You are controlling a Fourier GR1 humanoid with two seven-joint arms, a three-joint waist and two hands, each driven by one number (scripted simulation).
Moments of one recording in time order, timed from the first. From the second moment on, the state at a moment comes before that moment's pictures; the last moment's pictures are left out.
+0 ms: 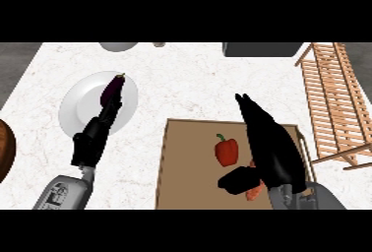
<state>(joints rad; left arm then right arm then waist) -0.19 0.23 -0.21 -1.41 0.04 0.15 -0.01 -0.39 -0.27 0.54 -1.91 0.58 0.10 1.11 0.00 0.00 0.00</state>
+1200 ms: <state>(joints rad) -0.19 0.19 -0.14 -1.42 -0.01 0.09 0.02 -0.32 -0.05 0.50 -1.76 0.83 0.17 1.06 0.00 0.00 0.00</state>
